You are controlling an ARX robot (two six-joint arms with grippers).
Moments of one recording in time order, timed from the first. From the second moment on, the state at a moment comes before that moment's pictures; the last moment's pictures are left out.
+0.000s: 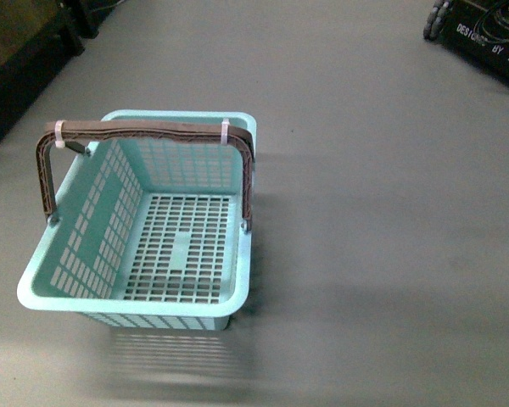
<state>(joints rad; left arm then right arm) 0.04 0.76 0.31 0.18 0.23 -0.83 0.00 0.00 0.02 0.00 0.00 0.00</state>
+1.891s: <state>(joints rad) -0.18 2.08 0.97 0.60 0.00 -1.45 0.00 0.00 0.02 0.00 0.00 0.00</state>
